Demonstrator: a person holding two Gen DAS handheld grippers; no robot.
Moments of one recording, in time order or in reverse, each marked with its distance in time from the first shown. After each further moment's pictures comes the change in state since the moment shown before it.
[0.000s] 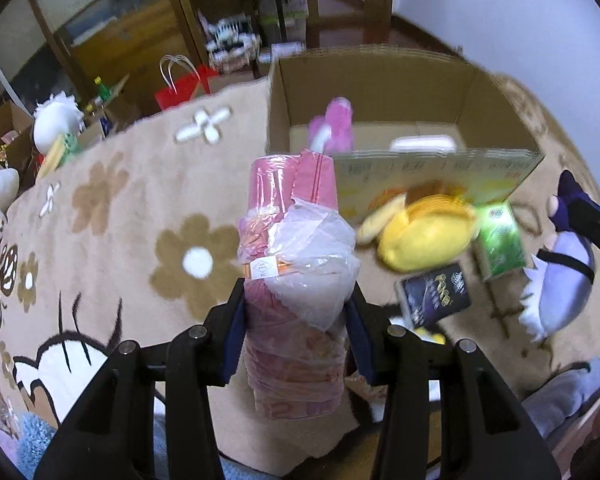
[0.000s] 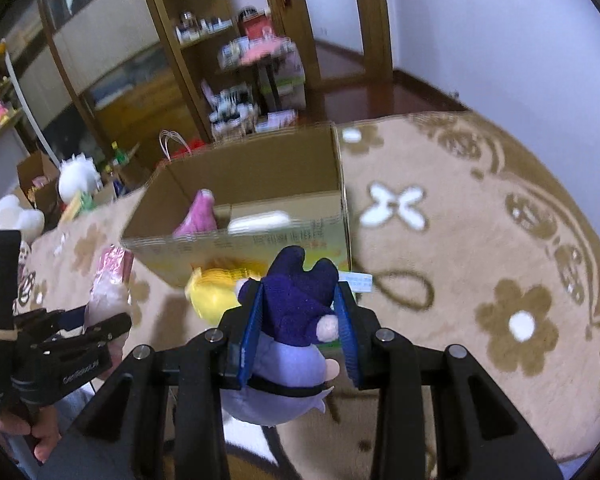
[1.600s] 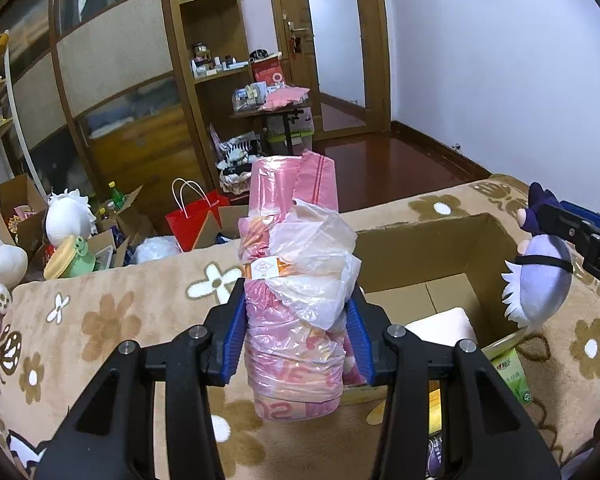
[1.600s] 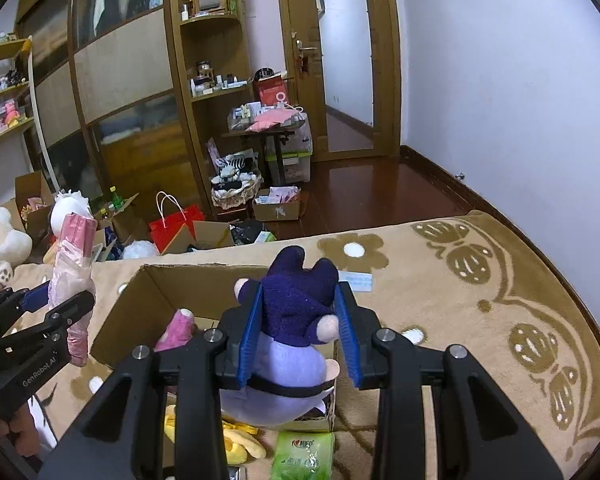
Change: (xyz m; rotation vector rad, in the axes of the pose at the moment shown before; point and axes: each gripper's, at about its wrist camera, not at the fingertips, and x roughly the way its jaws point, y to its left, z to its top) left arm 0.001 0.012 0.083 0.021 -0.415 0.034; right arm 0.033 0.012 0.082 -0.113 -0.229 -0.026
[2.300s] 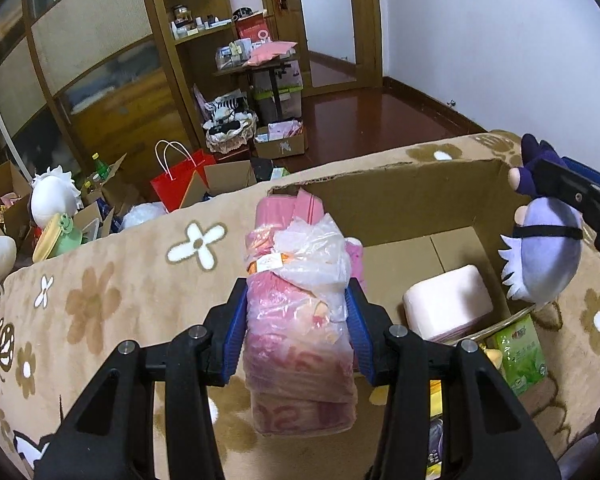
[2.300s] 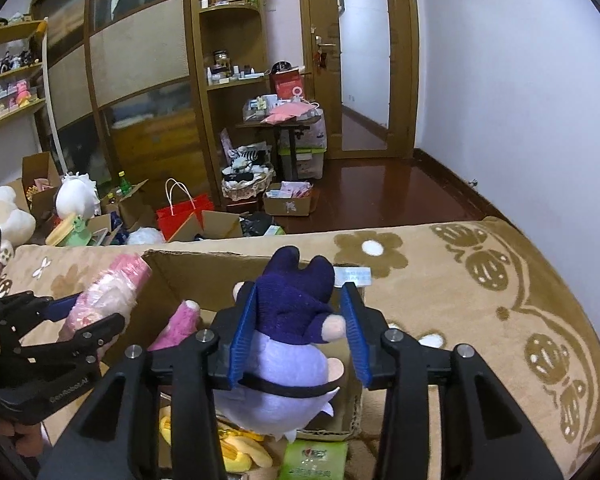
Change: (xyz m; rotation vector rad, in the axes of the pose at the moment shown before) left arm 0.039 -0.007 -0.018 0.036 0.164 -0.027; right arm 0.017 0.017 -0.006 -0.053 0.012 0.027
